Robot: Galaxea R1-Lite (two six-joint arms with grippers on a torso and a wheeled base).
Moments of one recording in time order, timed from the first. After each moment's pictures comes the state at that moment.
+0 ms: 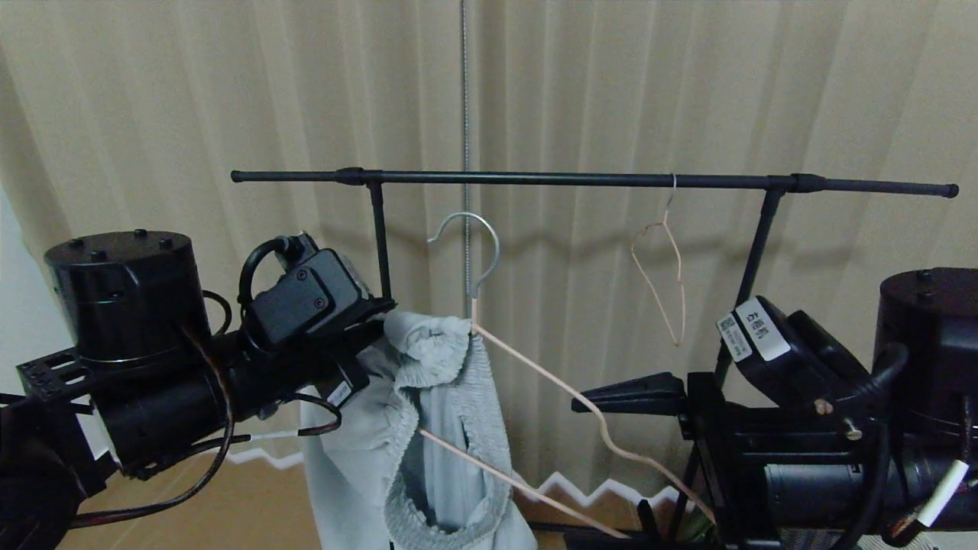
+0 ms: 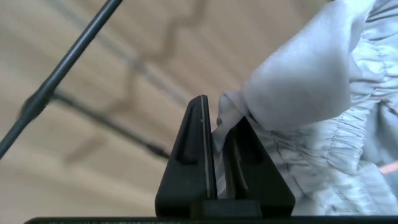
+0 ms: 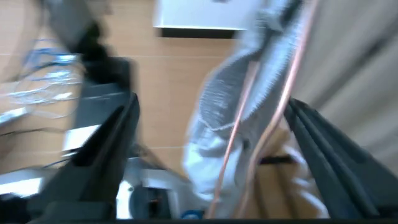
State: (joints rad) left arm -0.48 1.53 -0.63 -0.70 -0.12 0.70; right arm 0.73 1.45 -0.63 -0.47 0.54 -0.11
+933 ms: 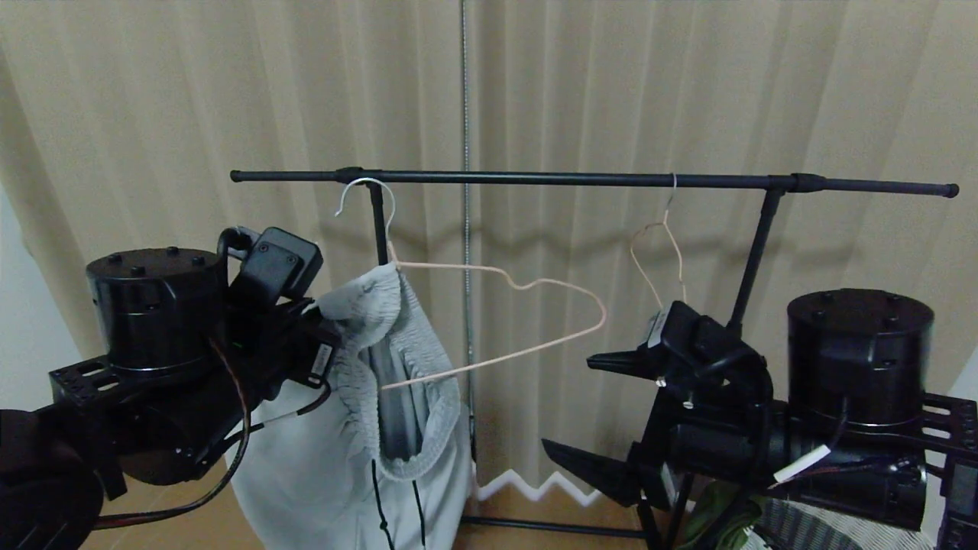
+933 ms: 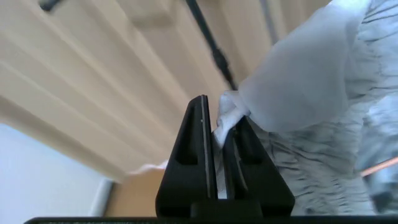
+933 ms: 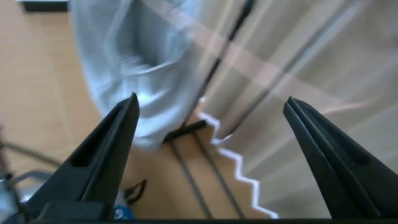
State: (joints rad) left arm -0.48 1.57 -0.62 -0.70 0.46 0.33; right arm 0.72 1.60 -0.62 -0.59 0.17 -0.19
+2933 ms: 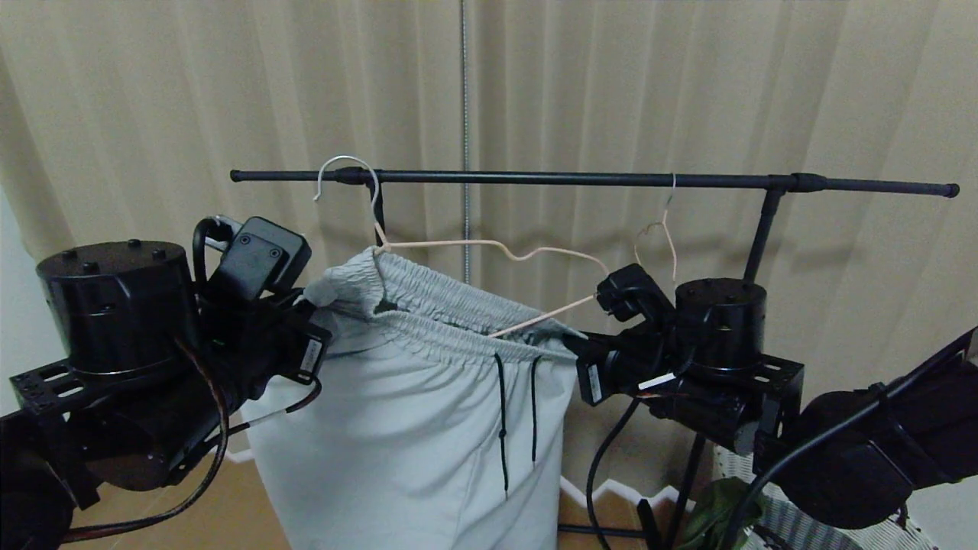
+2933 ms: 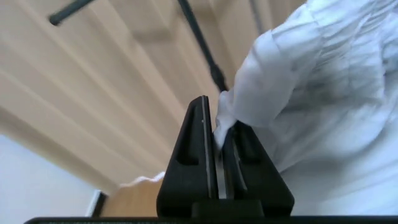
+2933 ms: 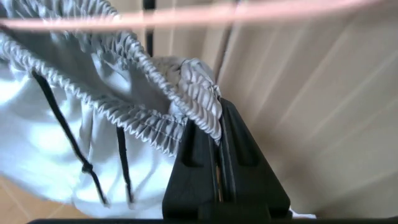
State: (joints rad) left arm -0.48 1.52 -0.60 -0.73 0.45 0.40; right arm 0.60 1.91 -0.77 -0.82 -0.11 0.01
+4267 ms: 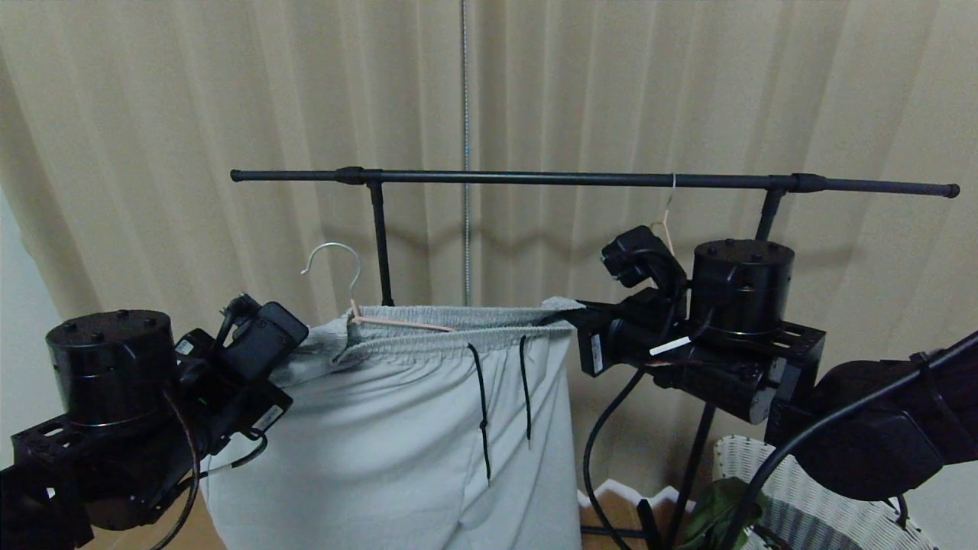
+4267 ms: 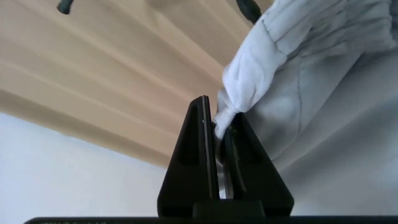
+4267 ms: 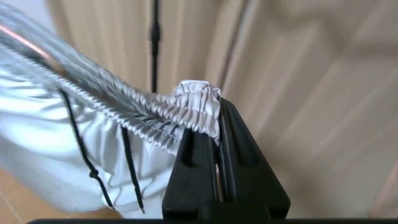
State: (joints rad) left arm -0.31 1.59 -0.39 -0.90 0.36 0.75; right arm 0.60 1.85 -0.86 -0.76 -0.05 -0.02
